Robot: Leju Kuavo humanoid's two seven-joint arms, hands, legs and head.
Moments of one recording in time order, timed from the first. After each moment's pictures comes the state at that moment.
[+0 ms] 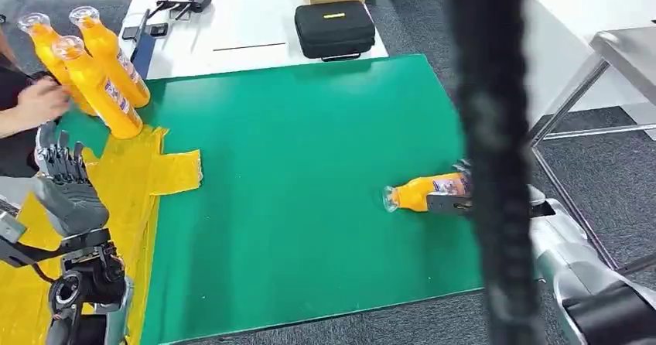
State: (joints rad) left arm -0.18 -0.03 0.05 -1.53 0.15 0.07 -0.56; right arm -0.68 -0.46 0.61 -0.58 1.05 0.03 -0.10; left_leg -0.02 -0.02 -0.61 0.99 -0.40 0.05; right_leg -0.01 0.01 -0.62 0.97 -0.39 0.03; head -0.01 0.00
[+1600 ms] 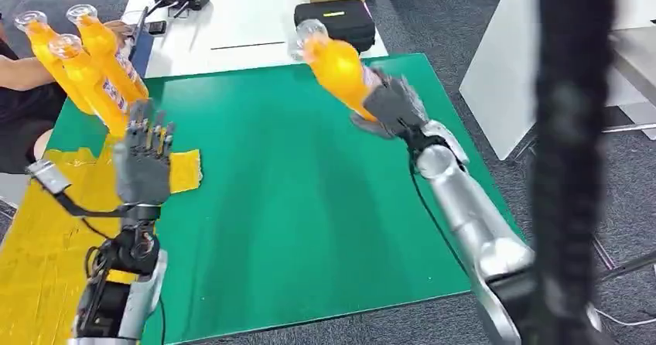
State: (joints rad) left arm -0.35 -0.08 -0.11 -1.31 0.55 -0.25 -0.34; right arm -0.78 -0.03 0.36 -0.90 0.45 -0.19 -0.25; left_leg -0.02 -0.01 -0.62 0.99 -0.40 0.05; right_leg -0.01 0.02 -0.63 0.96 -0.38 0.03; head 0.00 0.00
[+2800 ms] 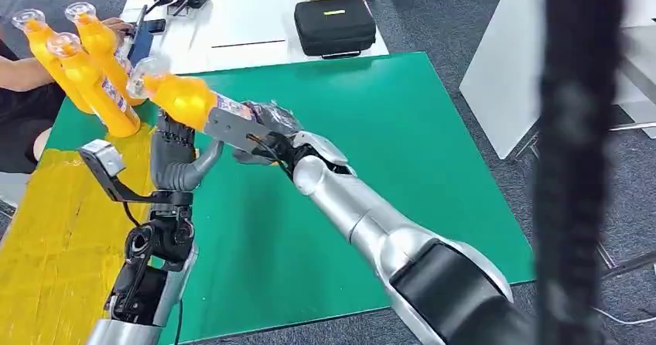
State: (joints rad) left arm -0.40 -0.13 -0.21 -1.26 0.28 -0.01 -0.45; right arm -0.96 0.34 0.66 -0.55 0.48 -0.10 0.04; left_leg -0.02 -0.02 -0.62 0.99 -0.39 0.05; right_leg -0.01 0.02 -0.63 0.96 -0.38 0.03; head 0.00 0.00
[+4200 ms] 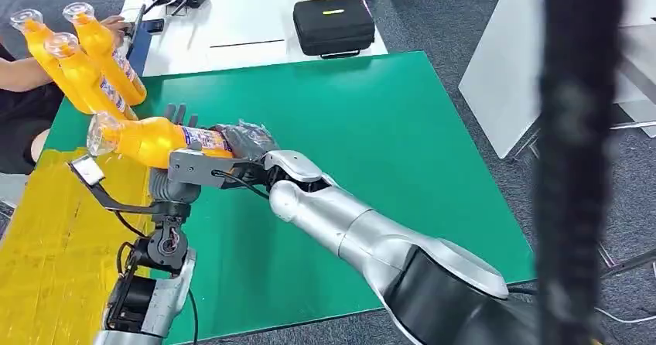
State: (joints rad) left arm -0.36 -0.17 -0.14 -1.26 0.68 -0.20 -0.30; right arm -0.97 0.34 1.08 -0.56 0.29 -0.17 0.10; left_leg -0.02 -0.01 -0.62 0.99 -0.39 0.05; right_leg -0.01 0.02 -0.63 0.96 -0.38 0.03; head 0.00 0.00
